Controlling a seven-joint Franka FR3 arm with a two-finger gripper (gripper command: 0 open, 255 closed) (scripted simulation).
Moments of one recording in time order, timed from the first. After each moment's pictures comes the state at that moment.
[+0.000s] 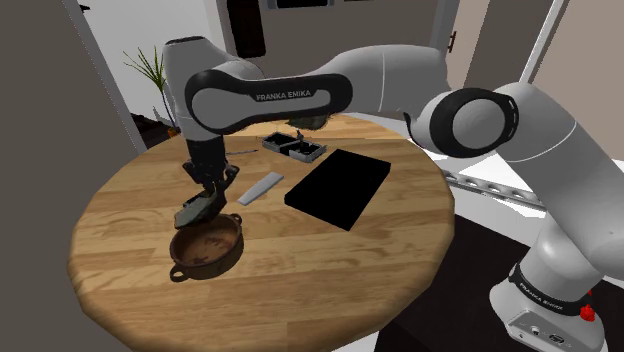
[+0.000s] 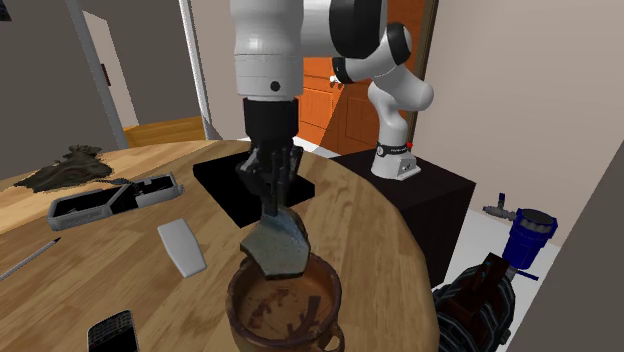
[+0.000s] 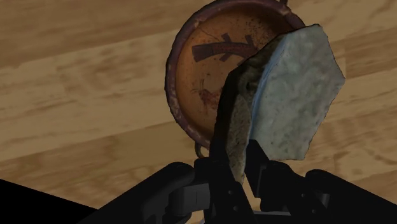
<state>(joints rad) 0.32 0.89 0.52 -0.80 -0.38 1.71 1.68</state>
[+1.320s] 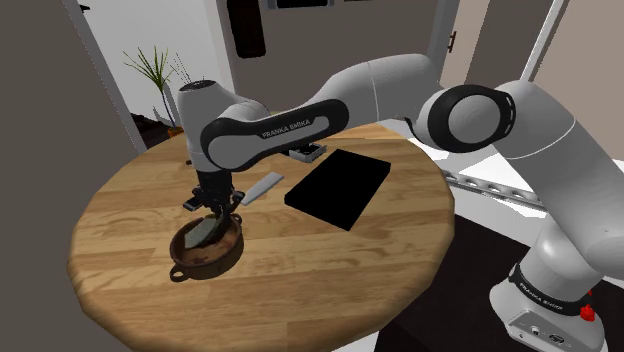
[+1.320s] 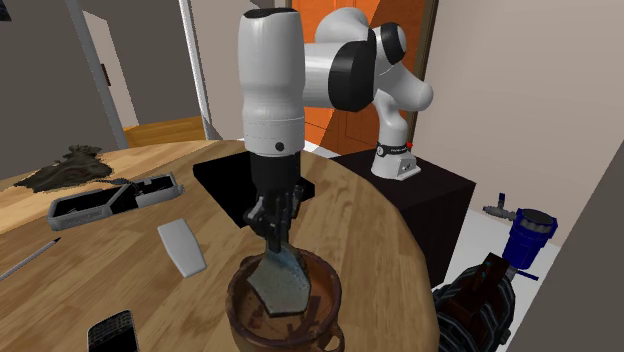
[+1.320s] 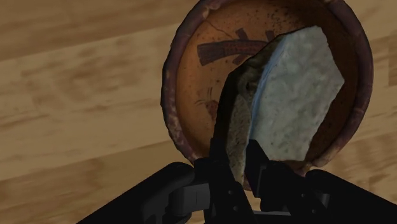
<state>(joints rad) 0.27 0.88 0.52 -1.02 -0.39 1.90 1.71</state>
